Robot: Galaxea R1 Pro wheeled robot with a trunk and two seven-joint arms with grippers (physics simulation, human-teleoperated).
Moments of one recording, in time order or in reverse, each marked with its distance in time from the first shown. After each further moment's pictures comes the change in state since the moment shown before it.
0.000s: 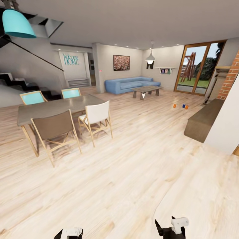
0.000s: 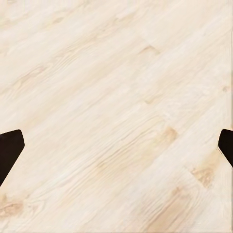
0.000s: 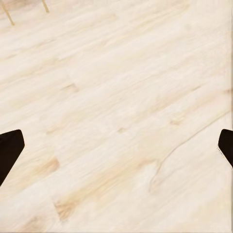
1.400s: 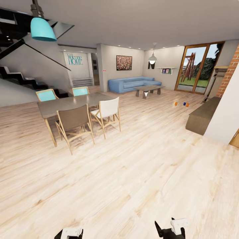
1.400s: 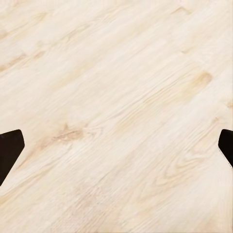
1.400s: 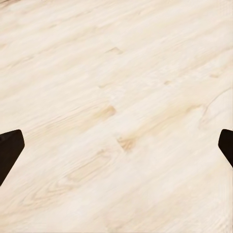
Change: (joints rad) left arm 0.000 -0.001 0.000 0.000 0.000 0.000 0.000; right arm 0.006 0.002 0.002 -0.011 0.000 0.033 0.000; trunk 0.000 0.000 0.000
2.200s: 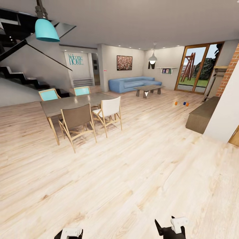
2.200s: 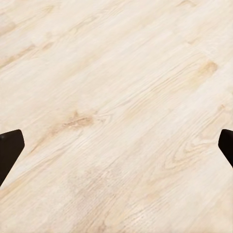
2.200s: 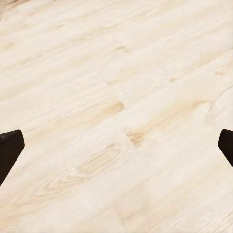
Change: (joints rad) left arm 0.001 0.001 0.000 0.000 0.001 0.000 -0.001; right arm 0.000 -0.001 -0.001 -0.016 0.000 0.000 0.000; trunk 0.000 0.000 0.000
